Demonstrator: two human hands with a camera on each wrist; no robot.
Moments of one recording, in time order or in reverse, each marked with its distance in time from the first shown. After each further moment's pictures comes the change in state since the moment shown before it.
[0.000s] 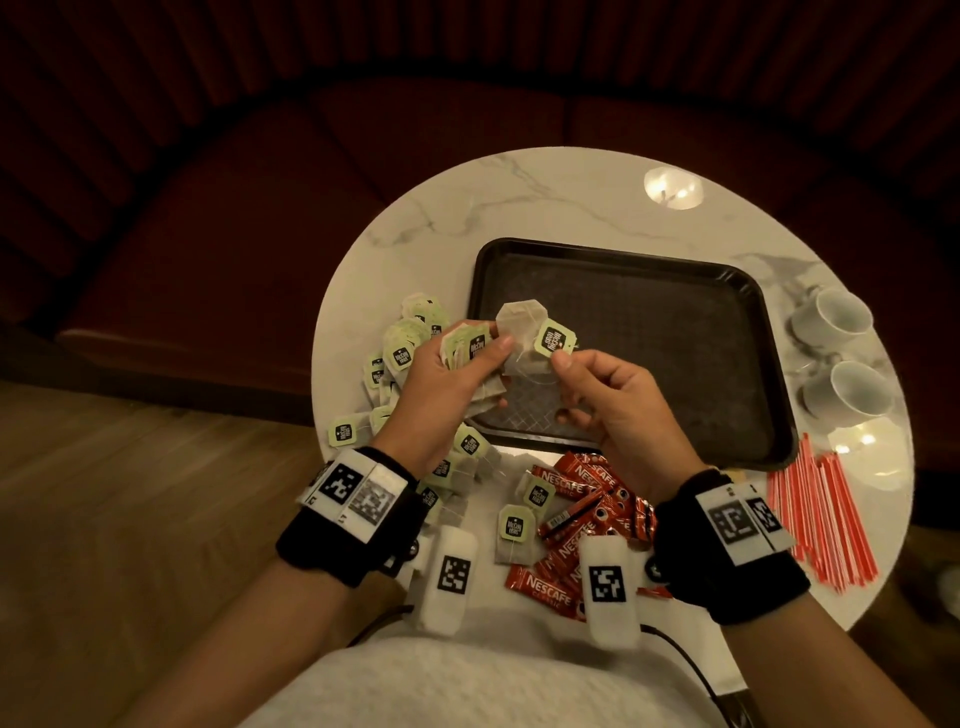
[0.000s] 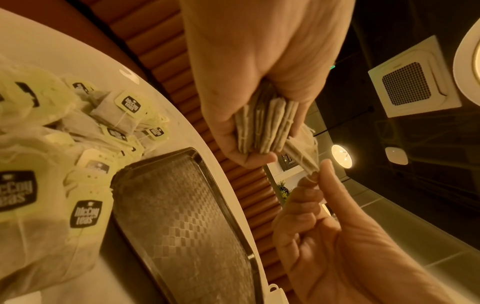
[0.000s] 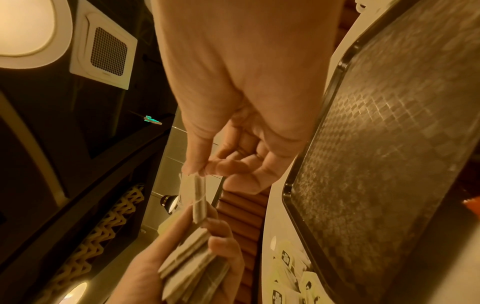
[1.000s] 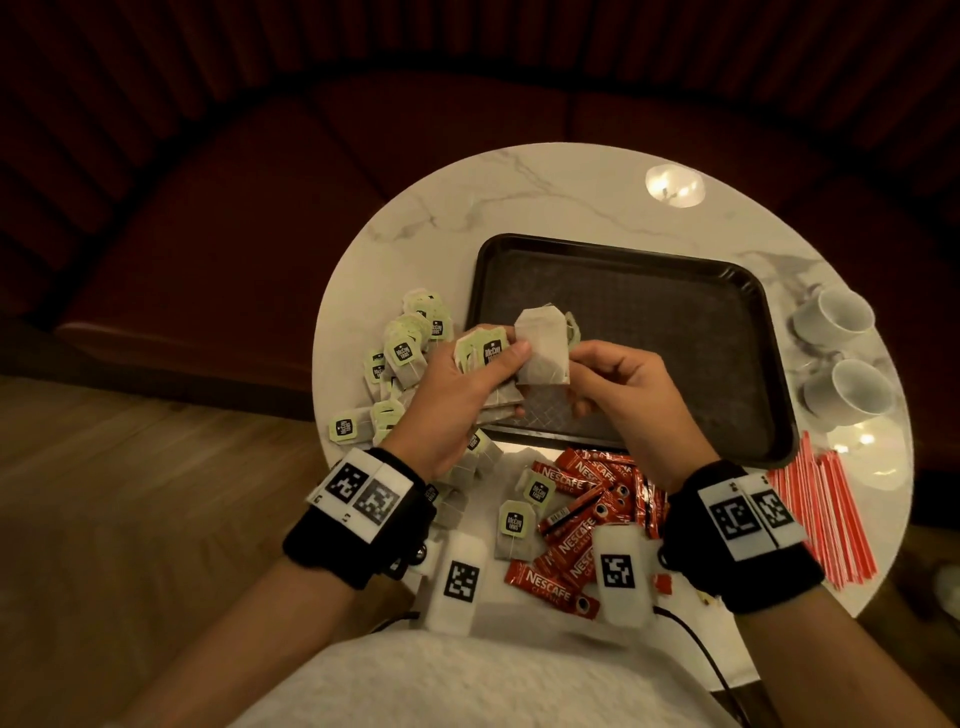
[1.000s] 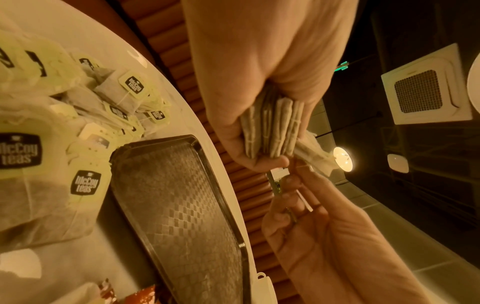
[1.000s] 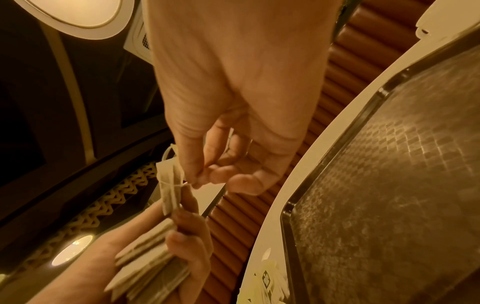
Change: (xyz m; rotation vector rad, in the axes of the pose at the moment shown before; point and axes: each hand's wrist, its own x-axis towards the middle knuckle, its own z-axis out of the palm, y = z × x) left_hand -0.006 -0.003 0.007 -0.055 -0.039 -0.065; right_hand 0.000 -0.007 -0.009 -0.346 -0.033 -0.148
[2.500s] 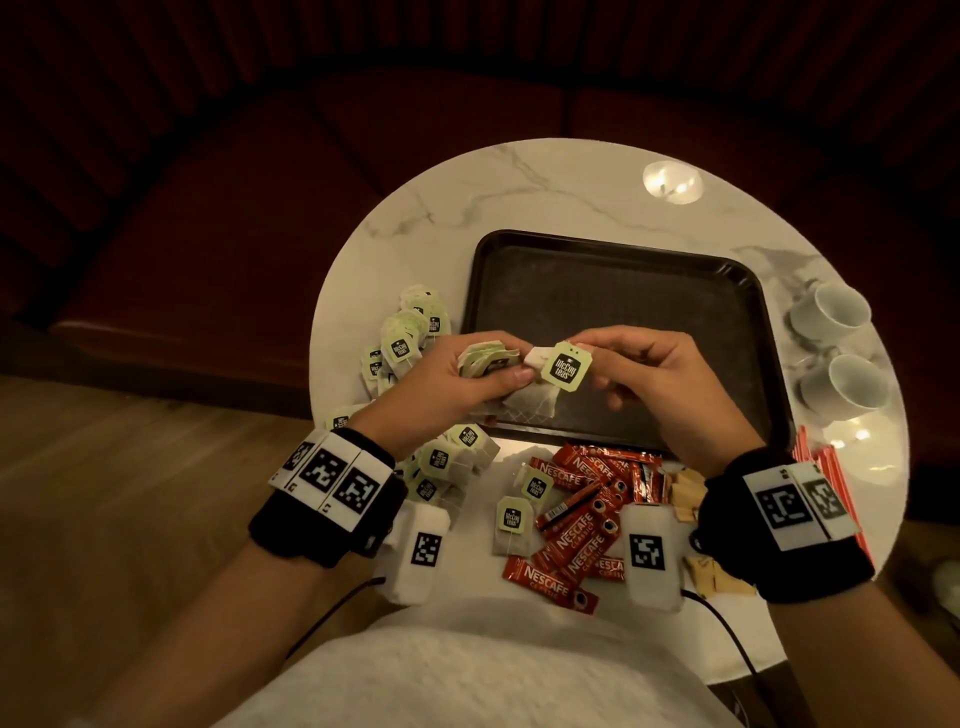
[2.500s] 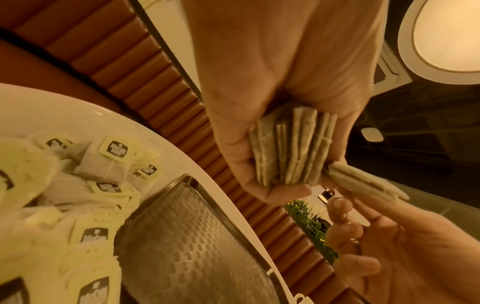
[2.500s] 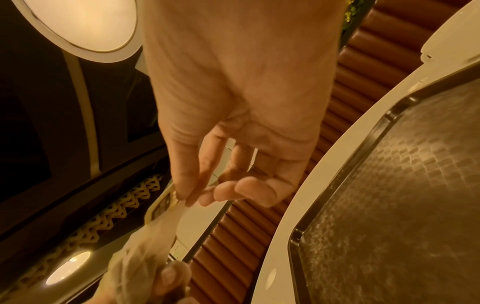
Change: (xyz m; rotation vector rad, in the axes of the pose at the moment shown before) left_hand -0.001 0.019 -0.019 0.447 -0.338 0.088; right_hand -0.003 -0.017 -0.020 0.001 -0.004 0.036
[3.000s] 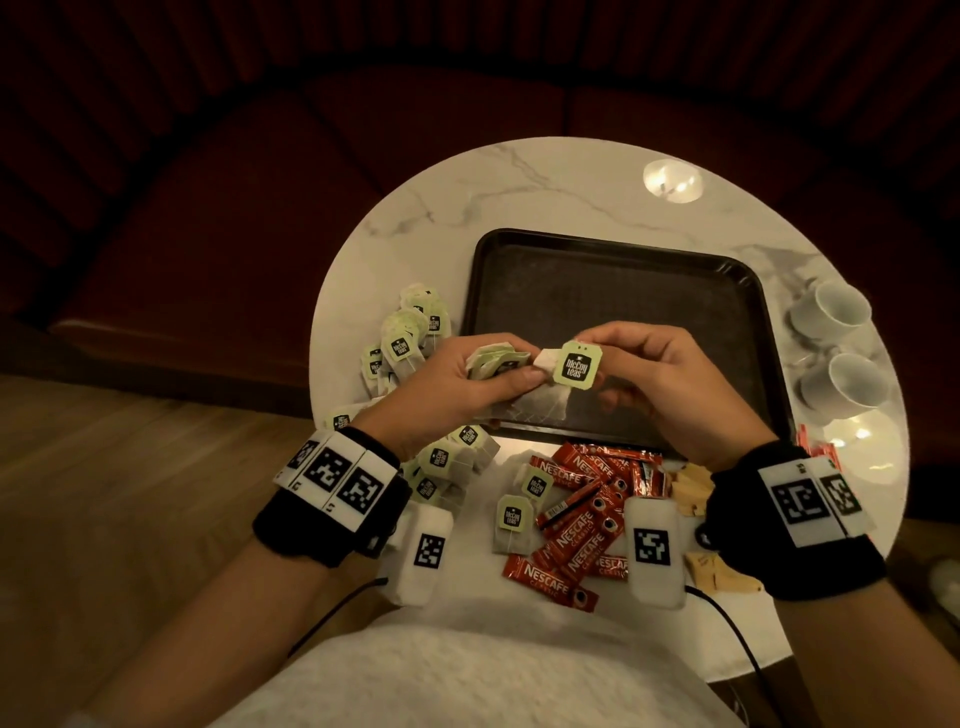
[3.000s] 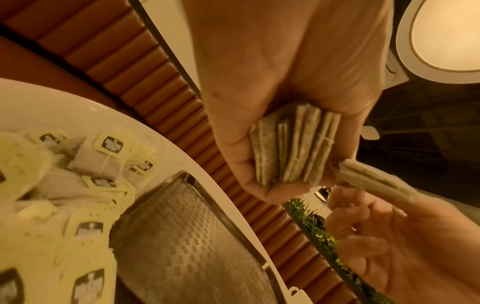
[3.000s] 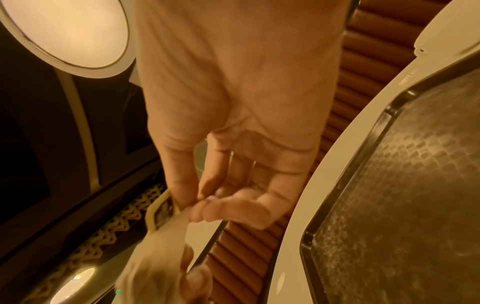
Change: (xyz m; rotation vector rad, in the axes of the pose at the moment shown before) left_hand 0.001 0.001 0.005 -0.034 -0.029 0.016; right_hand 0.000 -0.009 0.000 0.036 -0.079 0.051
